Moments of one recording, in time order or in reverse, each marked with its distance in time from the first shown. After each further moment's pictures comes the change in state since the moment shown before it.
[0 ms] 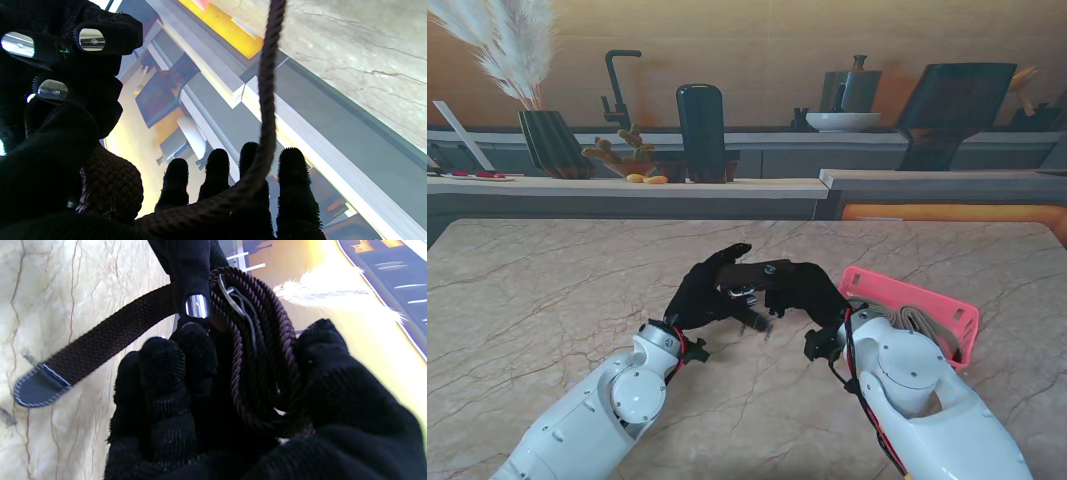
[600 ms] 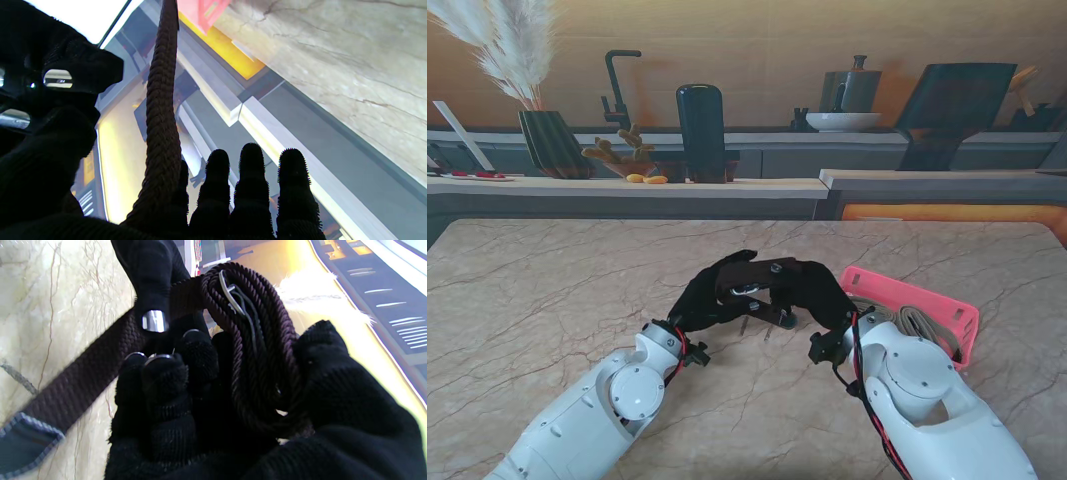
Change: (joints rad) left arm -0.017 0.009 0.020 0.012 -0.069 -0.006 -0.091; right arm -0.038 0.010 0.022 -0.035 0.041 -0.056 0.025; left_hand -0.044 0.002 0.004 -0.010 0.002 -0.001 -0.025 -0.008 0.000 0.000 -0.021 -0.021 0.000 0.000 -0.025 -0.012 0.000 -0.002 -0.038 -0.002; right_hand 0.000 0.010 -0.008 0.000 0.000 0.000 0.000 0.021 -0.044 0.004 0.130 0.103 -0.016 -0.013 0.139 0.110 -0.001 -0.016 0.043 0.060
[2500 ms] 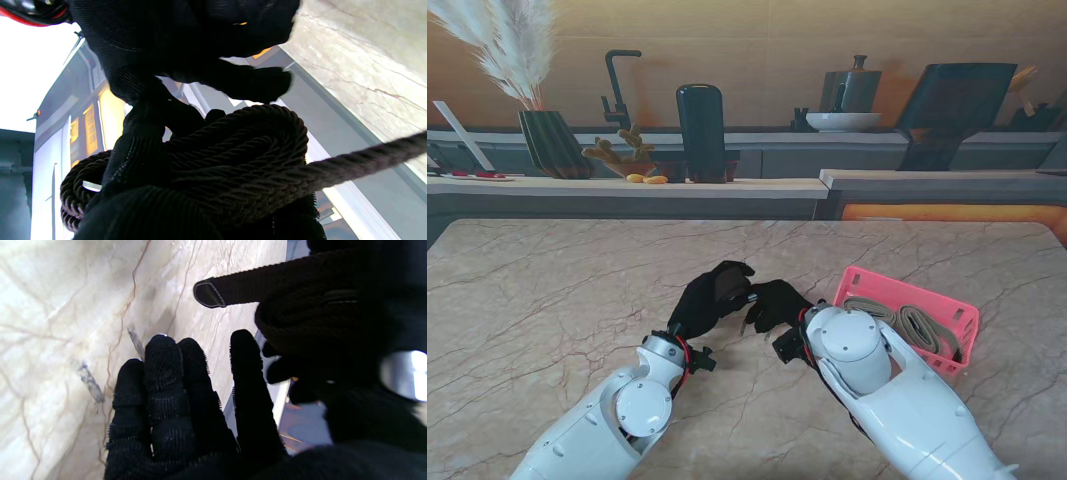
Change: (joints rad) left arm 0.075 -0.022 -0.024 -0.067 -0.002 0.024 0.106; right arm 0.250 -0.040 -0.240 0.226 -0.295 0.305 -0.089; left_hand 0.795 0.284 -0.689 -0.001 0.228 0.015 0.424 0.072 0.423 -0.033 0.204 0.078 0.295 0.009 0.264 -0.025 0.158 -0.038 0.248 0.020; right_hand -0.218 0.093 0.178 0.070 0.018 -0.176 -0.285 0.223 -0.205 0.076 -0.198 -0.117 -0.164 0.029 -0.245 -0.126 -0.117 0.040 -0.108 -0.012
